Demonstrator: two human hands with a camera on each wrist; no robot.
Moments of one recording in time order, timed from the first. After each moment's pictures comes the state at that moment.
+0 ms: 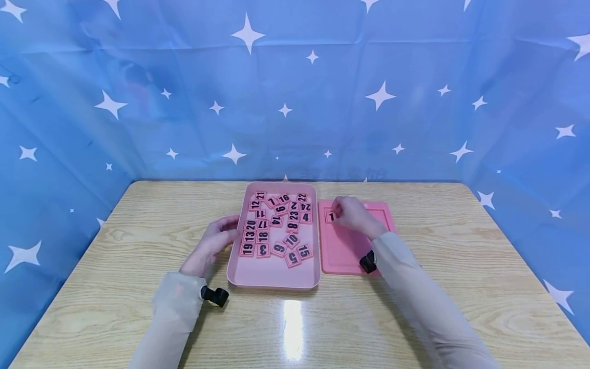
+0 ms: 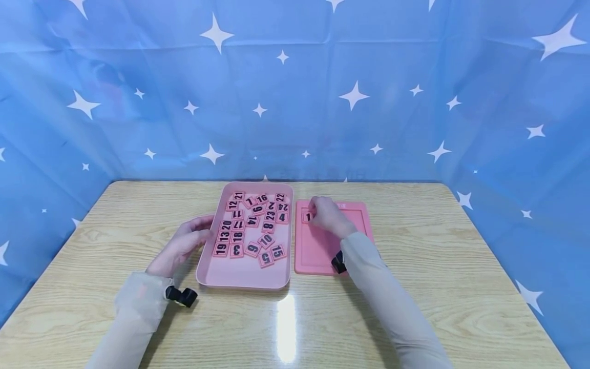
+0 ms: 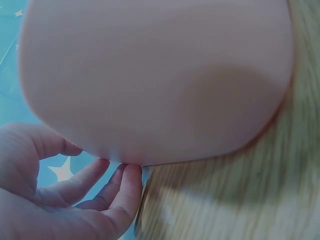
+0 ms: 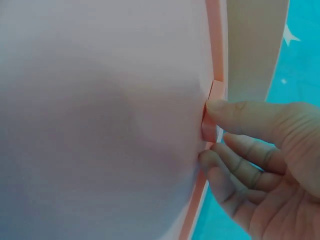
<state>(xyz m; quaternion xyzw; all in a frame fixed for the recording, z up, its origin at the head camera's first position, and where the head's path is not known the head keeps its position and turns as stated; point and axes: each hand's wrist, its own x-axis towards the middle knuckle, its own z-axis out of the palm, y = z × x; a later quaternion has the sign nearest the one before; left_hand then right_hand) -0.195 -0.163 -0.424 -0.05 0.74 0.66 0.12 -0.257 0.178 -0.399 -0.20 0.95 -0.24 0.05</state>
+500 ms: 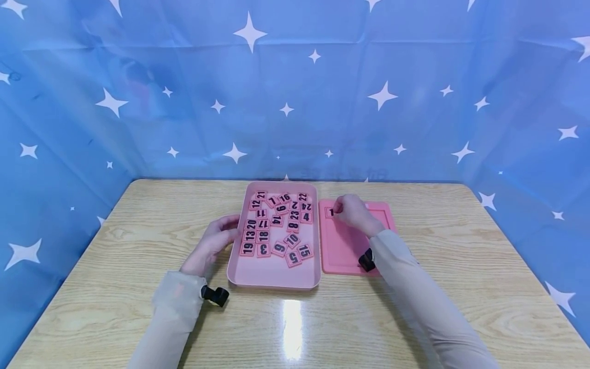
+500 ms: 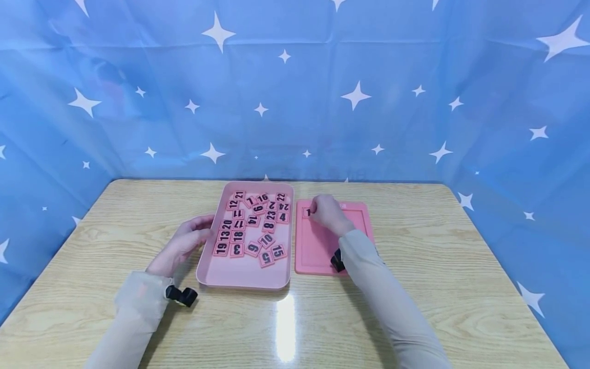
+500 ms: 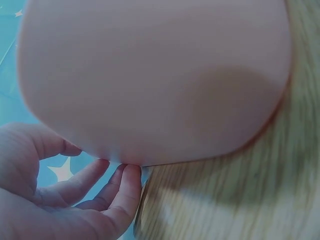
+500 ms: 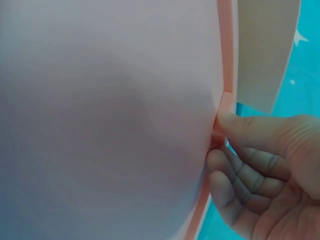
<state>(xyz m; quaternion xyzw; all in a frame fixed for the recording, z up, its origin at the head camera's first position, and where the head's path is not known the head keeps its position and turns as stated) -0.196 -0.164 -0.425 -0.05 0.74 0.66 0.13 -0.265 0.178 -0.403 -0.17 0.95 -0.25 0.05</state>
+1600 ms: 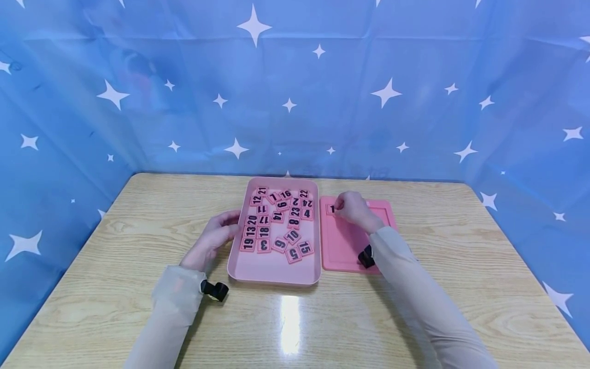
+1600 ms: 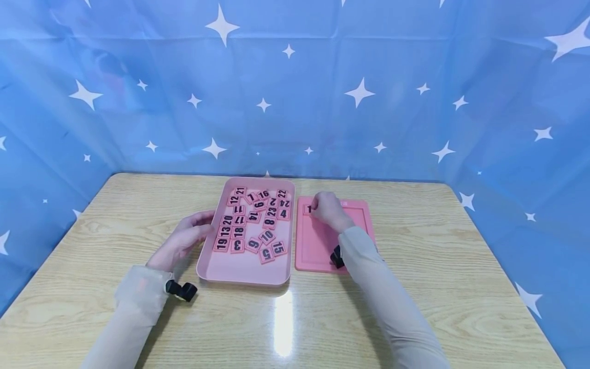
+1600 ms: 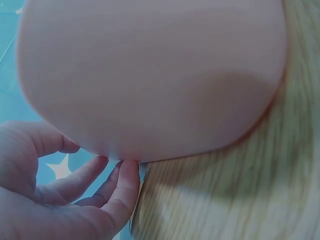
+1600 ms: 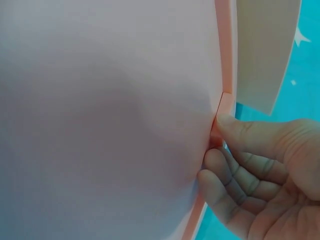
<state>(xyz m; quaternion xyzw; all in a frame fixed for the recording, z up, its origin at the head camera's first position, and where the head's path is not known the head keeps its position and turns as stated) -0.197 -0.165 -0.425 -0.06 0.73 0.67 0.13 -0.269 0.173 -0.403 -0.12 0.96 -0.26 0.07</state>
